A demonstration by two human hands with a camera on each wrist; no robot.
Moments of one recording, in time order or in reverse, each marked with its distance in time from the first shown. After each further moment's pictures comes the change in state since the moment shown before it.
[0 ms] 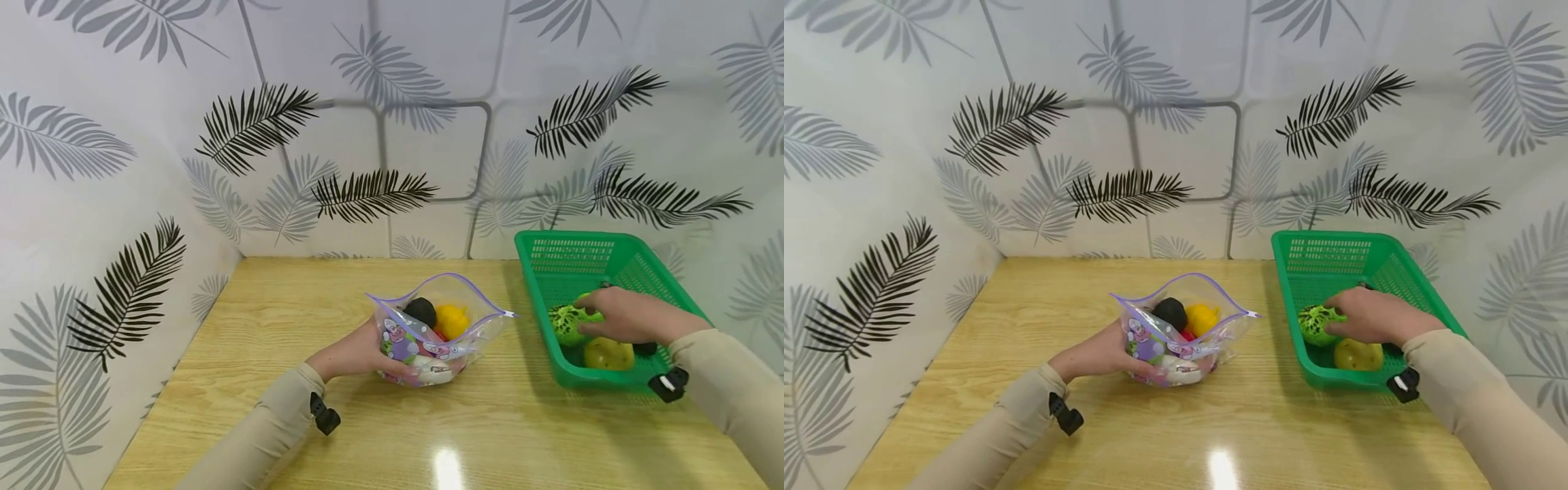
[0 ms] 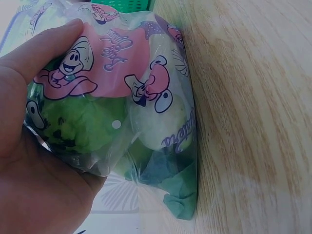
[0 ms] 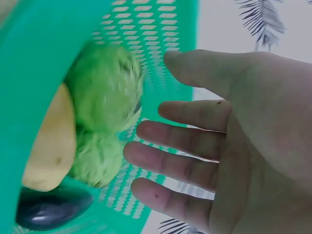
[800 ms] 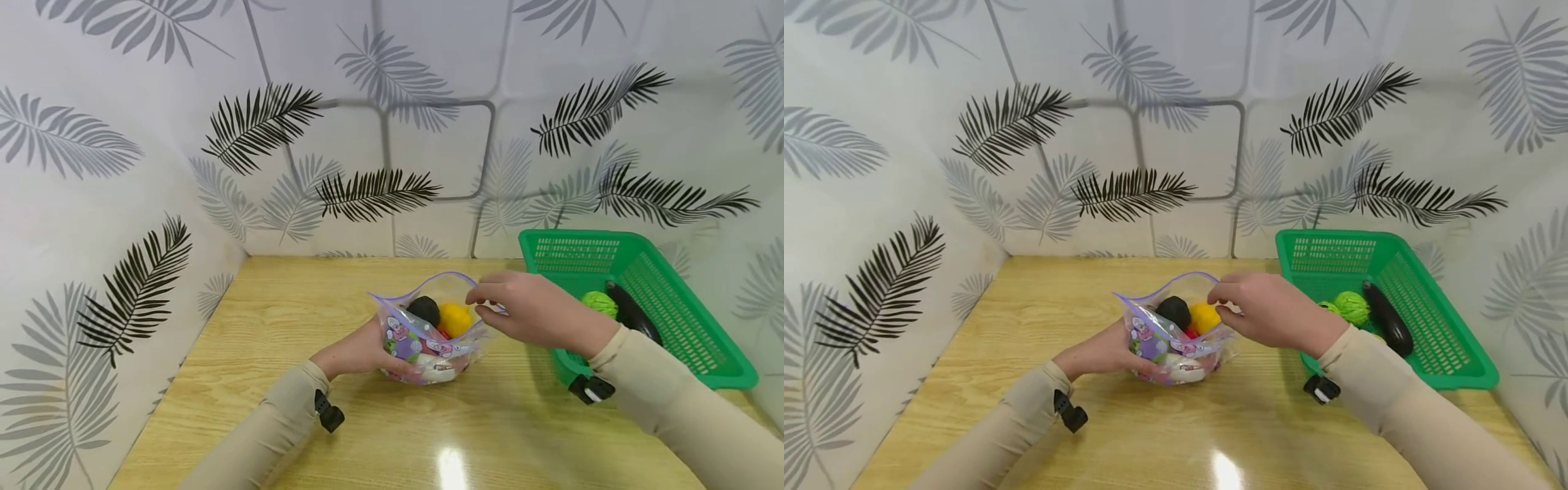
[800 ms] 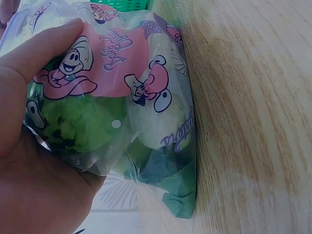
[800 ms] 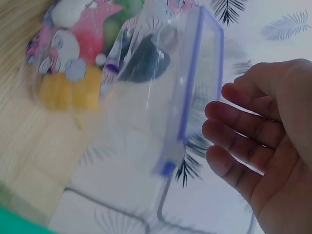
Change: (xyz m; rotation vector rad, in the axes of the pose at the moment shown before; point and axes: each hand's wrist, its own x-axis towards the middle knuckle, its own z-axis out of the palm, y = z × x) left_hand -0.001 0.000 -0.001 -0.002 -0.012 0.014; right_hand 0.030 -0.153 -0.028 -0.031 0.515 -0.435
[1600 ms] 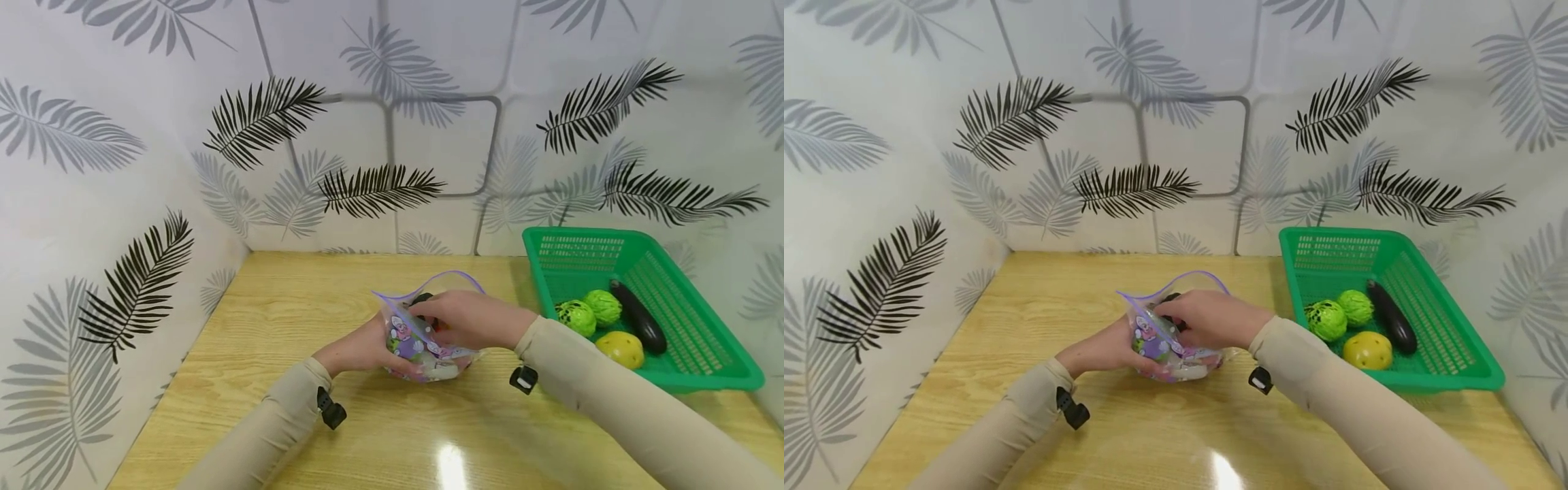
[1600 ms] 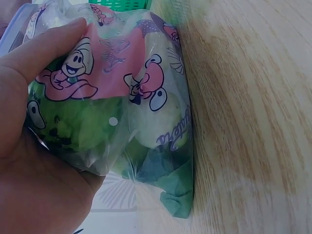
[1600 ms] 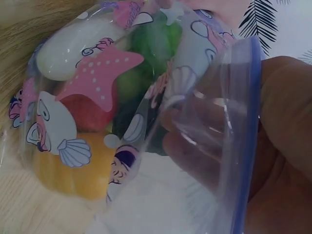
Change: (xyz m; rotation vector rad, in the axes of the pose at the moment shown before) left_hand 0.001 -0.007 0.000 -0.055 -0.058 0.016; right_hand 0.056 -0.014 0.062 0.178 -0.258 -0.170
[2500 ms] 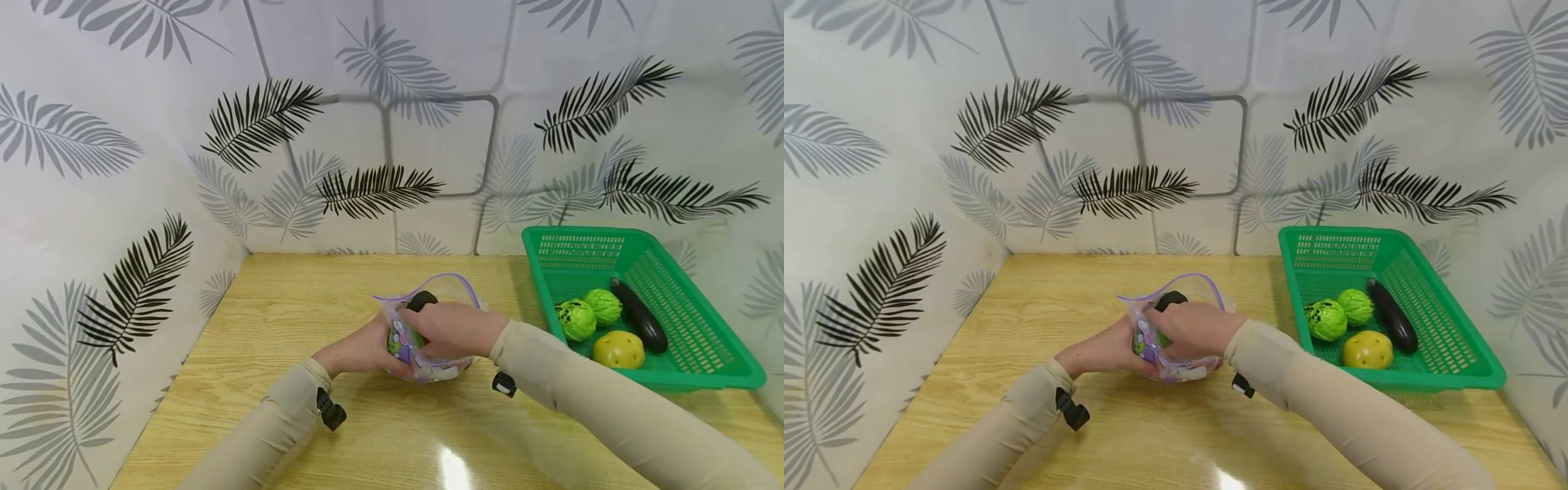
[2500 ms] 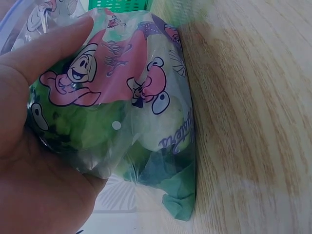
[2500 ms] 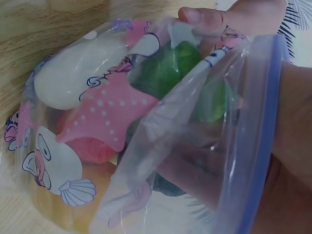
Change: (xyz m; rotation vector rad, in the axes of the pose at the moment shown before) left_hand 0.002 -0.001 -0.003 0.021 -0.026 0.041; right_hand 0.021 -0.019 0.012 -0.134 -0.214 0.153
